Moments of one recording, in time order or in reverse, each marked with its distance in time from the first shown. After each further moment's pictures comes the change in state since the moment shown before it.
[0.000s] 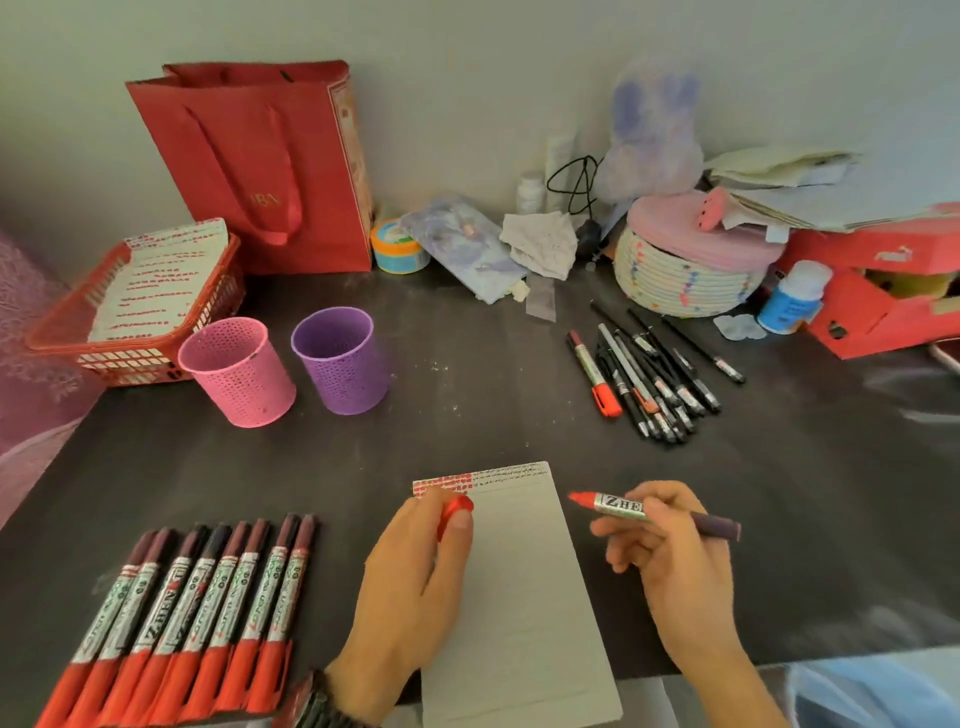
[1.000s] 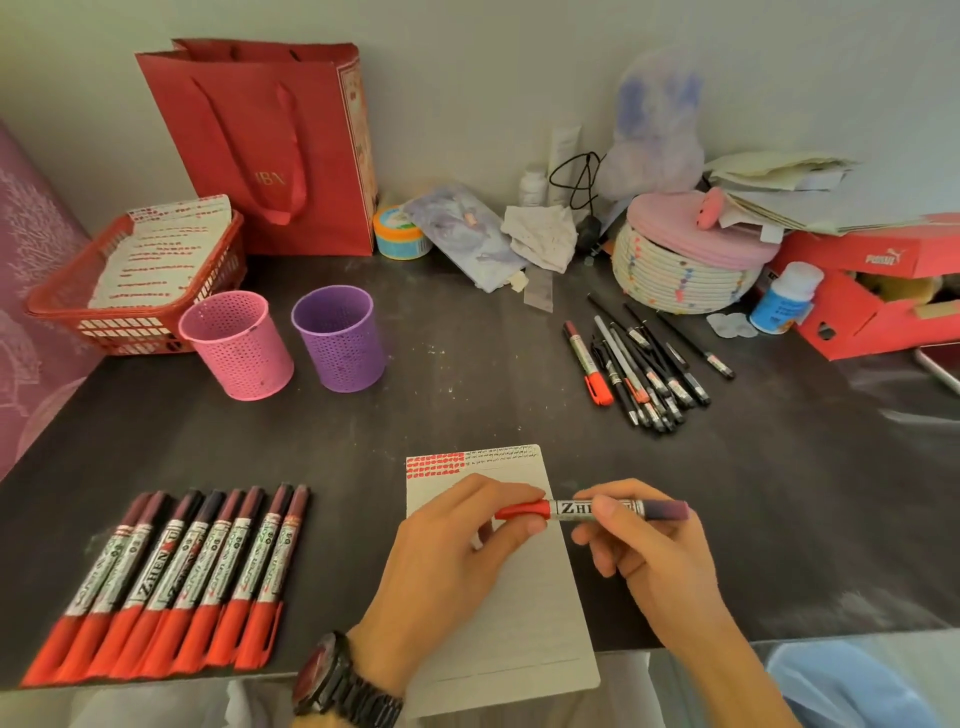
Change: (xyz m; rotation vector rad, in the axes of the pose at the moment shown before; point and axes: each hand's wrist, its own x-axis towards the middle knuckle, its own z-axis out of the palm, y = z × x) left_hand 0.001 0.025 0.017 0.060 -0.105 0.255; right_hand -0.005 -0.006 -0.010 -0.102 -0.289 0.027
